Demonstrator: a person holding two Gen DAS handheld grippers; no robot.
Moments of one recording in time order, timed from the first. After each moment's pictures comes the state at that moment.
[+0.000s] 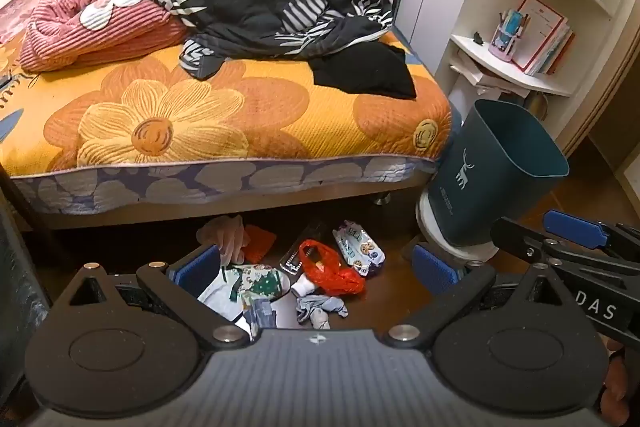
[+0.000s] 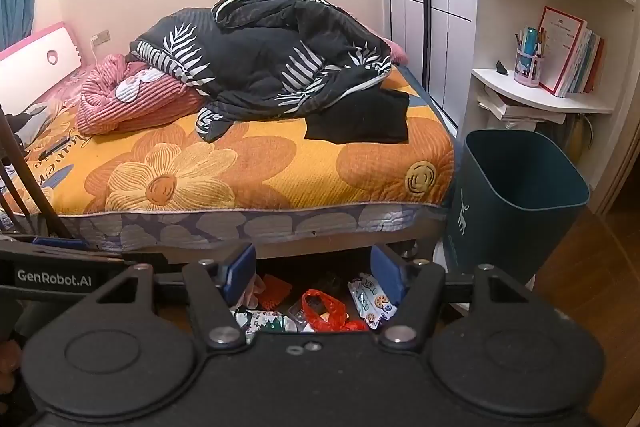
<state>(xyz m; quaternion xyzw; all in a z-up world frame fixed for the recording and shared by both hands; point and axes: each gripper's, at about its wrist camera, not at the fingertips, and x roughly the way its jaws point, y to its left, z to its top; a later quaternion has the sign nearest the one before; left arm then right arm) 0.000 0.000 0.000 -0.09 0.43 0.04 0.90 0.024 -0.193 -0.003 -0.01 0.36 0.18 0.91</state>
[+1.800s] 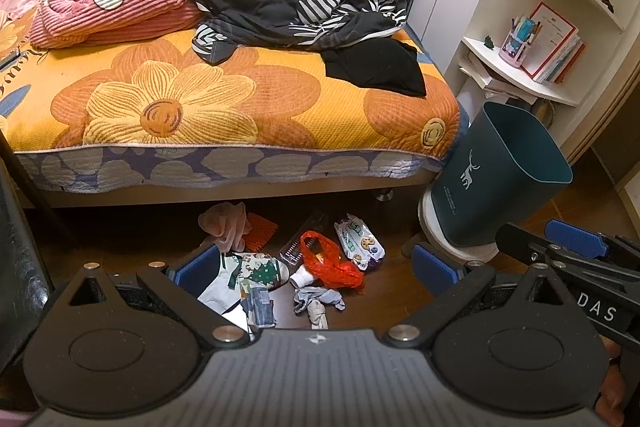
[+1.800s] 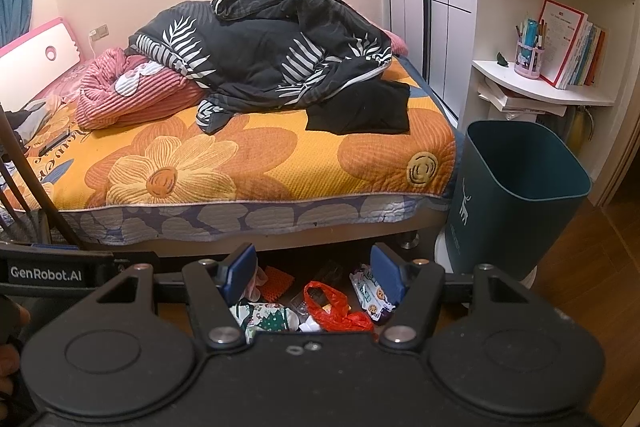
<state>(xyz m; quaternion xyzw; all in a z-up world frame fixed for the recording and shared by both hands) -0.007 0.007 -0.004 -0.12 0.44 0.05 0.89 0.023 -0.191 -0.006 -0.01 0.38 0.18 0.91</state>
